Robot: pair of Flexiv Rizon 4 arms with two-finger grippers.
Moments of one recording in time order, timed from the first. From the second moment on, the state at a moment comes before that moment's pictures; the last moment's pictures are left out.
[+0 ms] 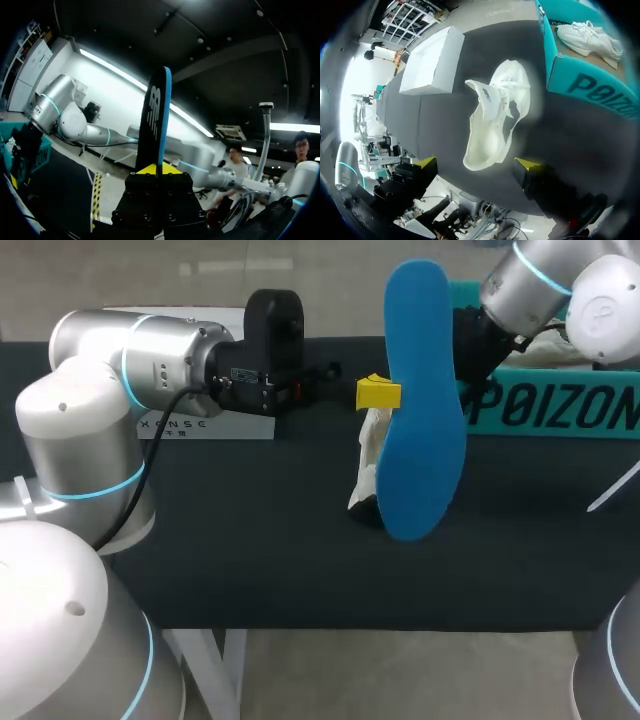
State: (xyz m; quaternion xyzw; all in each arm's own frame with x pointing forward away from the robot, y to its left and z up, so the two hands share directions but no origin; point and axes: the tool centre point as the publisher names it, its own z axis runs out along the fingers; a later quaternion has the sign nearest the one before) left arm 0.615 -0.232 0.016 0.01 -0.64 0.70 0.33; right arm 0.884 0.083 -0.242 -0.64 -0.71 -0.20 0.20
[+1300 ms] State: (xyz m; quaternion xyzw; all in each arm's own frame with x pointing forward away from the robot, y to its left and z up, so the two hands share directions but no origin) left arm 0.615 -0.232 0.016 0.01 -0.64 0.70 0.33; right arm 0.896 0.023 -0.118 -0.57 -0.46 -0.56 0.39
